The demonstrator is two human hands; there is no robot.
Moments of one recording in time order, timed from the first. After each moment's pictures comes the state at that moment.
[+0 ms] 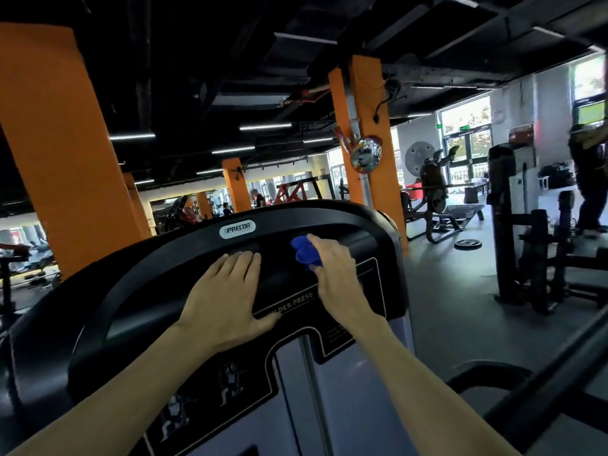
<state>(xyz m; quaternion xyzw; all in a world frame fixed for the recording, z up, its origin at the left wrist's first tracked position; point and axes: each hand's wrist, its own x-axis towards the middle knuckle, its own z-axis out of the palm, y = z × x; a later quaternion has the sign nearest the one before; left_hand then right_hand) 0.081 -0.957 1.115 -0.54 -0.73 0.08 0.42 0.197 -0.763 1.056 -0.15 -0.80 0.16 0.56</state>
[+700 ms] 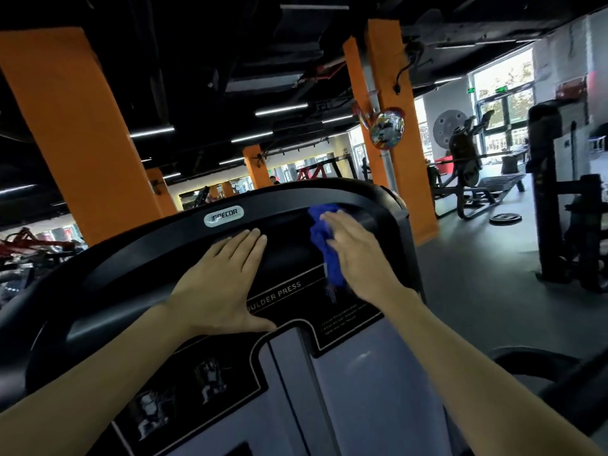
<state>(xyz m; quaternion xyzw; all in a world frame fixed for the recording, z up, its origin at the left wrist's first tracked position) 0.080 -0.924 1.119 -0.57 -0.72 0.16 0.35 0.211 -0.681 1.043 -0.11 -0.82 0.07 0.55</state>
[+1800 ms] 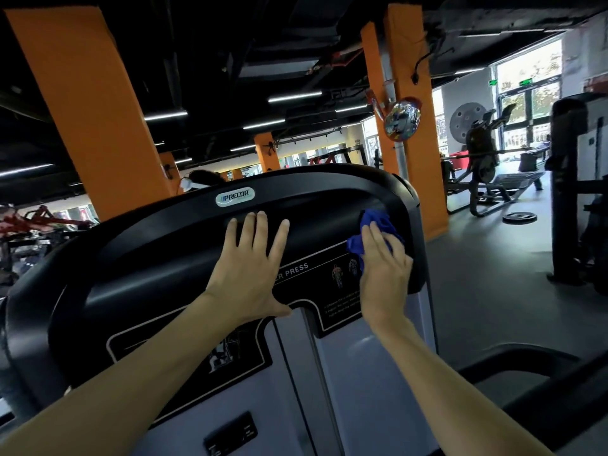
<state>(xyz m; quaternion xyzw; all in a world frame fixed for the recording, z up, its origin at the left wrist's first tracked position) 0.111 -0.907 1.091 -0.45 -0.76 0.23 0.40 0.213 -0.712 0.973 -0.29 -0.70 0.05 0.65</state>
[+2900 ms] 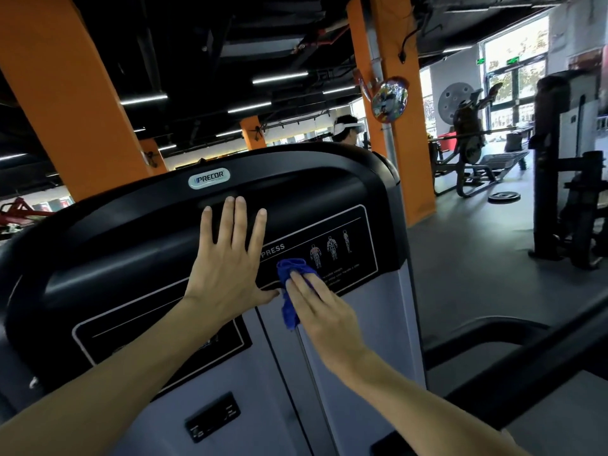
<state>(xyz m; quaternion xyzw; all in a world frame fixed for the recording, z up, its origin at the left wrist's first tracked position) 0.118 -0.902 1.063 -0.41 -0.77 0.20 0.45 0.207 -0.768 0.894 -0.06 -0.82 -0.06 0.56</state>
